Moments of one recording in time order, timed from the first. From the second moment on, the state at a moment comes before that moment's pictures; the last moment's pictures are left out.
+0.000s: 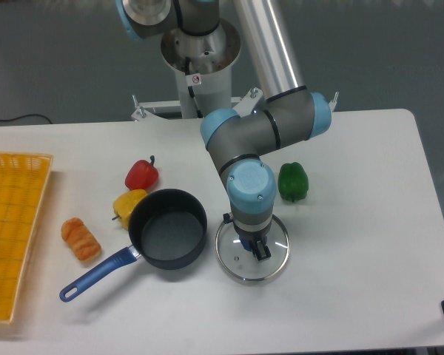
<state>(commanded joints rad) 2.43 -2.11 -1.57 -1.08 1.63 1.63</state>
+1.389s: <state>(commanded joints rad) 2.42 -2.11 -1.57 -1.08 1.64 1.63</state>
